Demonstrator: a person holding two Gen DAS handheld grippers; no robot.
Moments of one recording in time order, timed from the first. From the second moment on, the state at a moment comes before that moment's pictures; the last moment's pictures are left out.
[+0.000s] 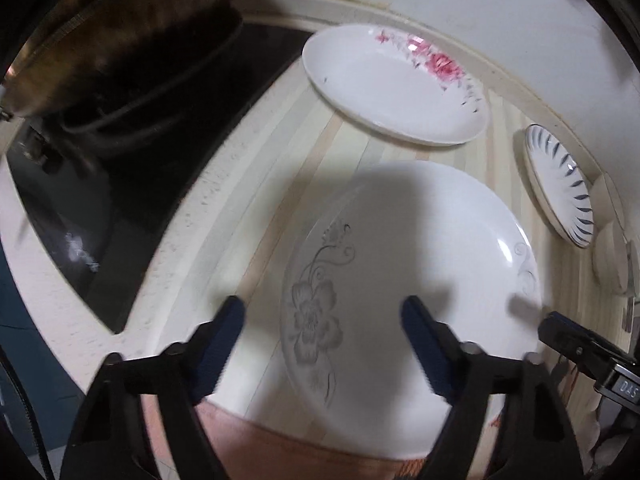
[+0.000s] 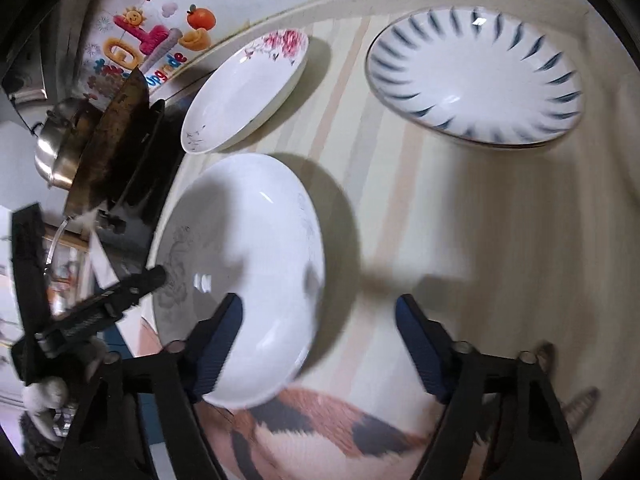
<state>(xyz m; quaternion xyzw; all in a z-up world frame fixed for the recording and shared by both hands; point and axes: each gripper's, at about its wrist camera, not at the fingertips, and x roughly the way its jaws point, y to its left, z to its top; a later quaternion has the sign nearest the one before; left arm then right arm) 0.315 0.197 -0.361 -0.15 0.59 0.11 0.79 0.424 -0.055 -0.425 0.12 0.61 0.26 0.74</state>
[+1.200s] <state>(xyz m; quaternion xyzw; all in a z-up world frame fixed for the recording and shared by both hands) 0.315 0.035 -0.345 -0.13 0.59 -0.03 0.80 0.370 -0.214 -0.411 0.18 0.61 0.18 0.75</state>
